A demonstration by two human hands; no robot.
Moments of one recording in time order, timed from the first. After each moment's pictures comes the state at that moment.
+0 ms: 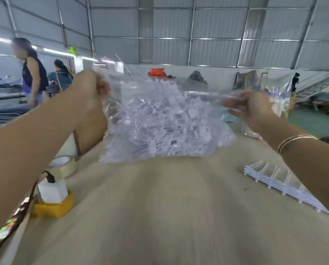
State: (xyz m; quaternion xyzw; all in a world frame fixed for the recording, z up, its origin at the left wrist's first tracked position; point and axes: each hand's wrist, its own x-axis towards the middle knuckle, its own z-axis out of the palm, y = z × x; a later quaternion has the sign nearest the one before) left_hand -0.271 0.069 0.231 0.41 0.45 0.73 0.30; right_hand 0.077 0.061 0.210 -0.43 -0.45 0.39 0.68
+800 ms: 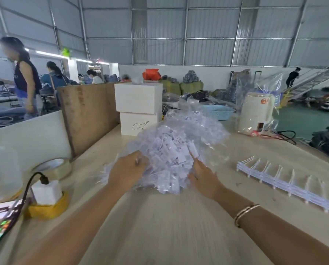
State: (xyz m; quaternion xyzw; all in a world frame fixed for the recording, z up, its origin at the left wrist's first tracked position) left_hand -0.205 0.039 0.047 0.71 0.60 0.37 0.07; right_hand 0.042 0.058 0.004 -0.59 -0.75 0.11 0.27
